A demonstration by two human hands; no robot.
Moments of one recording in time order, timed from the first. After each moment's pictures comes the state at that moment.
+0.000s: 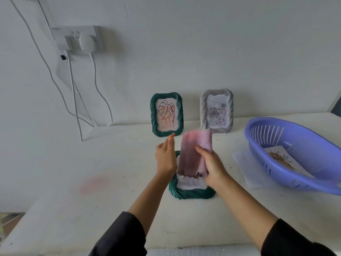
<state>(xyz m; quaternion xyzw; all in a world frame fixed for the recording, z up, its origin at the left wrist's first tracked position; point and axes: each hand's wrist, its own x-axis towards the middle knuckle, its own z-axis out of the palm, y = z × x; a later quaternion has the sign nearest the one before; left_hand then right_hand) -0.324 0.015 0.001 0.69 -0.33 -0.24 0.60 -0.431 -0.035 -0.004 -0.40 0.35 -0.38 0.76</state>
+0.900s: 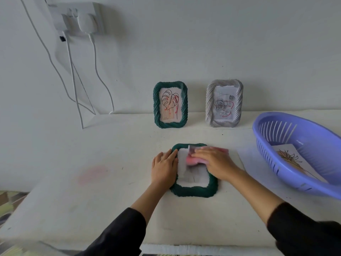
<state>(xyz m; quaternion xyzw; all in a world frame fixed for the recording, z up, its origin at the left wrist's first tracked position) -0.303 0.022 -0.071 0.84 -0.49 -0.09 0.21 -0.461 -0.087 -0.040 -0.95 0.25 -0.14 0.14</state>
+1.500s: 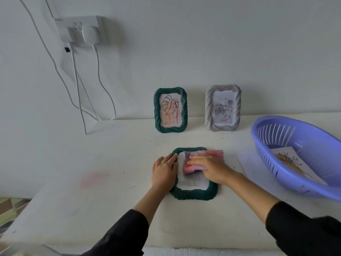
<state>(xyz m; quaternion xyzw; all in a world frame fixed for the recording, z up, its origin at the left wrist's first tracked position) -0.301 0.023 -0.073 0.84 -0.49 -0.08 0.22 -0.454 -0.083 -0.038 -0.96 0.20 -0.11 0.19</state>
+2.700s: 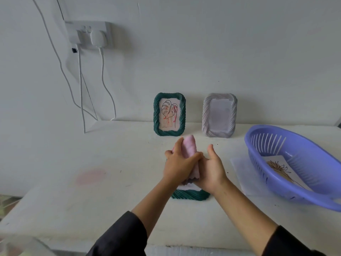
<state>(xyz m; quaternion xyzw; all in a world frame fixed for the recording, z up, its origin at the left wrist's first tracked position) -0.366 0.021 0.012 0.78 -0.37 -0.25 0.44 -0.447 -0.031 0.005 -0.32 0.21 -0.22 0.90</state>
